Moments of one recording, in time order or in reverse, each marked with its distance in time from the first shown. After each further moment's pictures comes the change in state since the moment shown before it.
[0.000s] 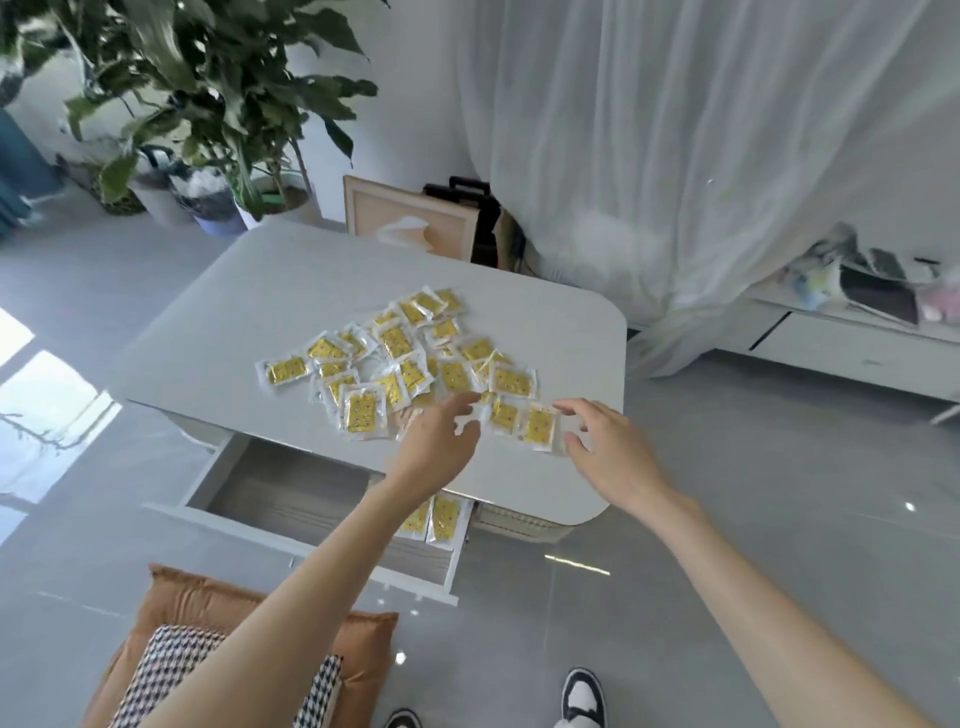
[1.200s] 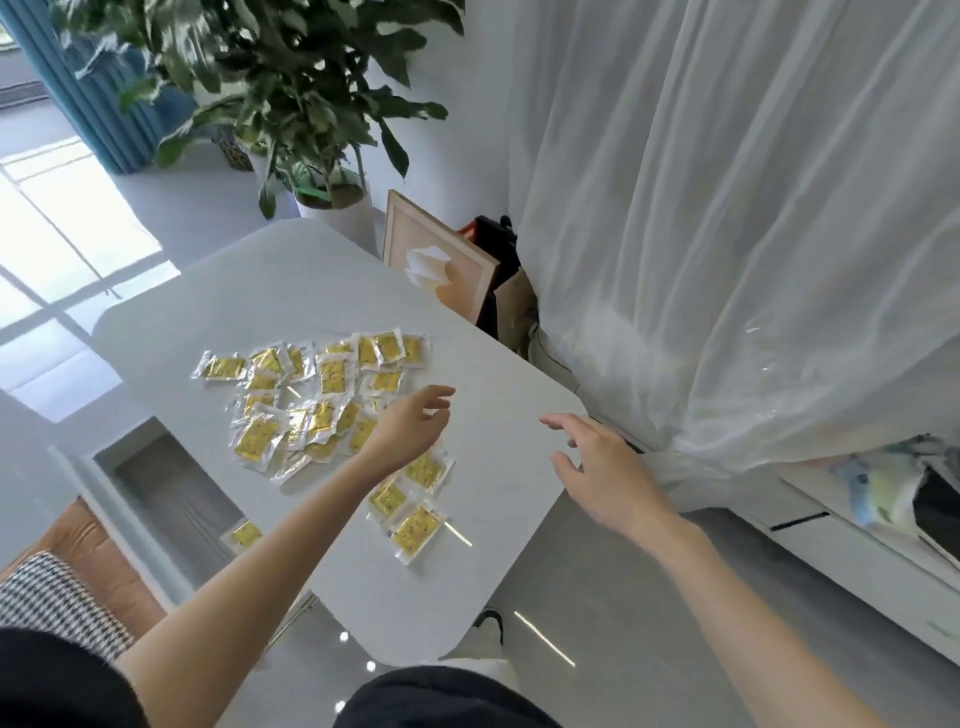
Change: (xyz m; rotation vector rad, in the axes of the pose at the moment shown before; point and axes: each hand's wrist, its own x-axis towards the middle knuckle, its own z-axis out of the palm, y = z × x) left_hand 0.264 0.193 0.131 -0.158 0.277 -0.280; right_hand 0.262 0.228 -0.216 -0.012 -0.298 -0.388
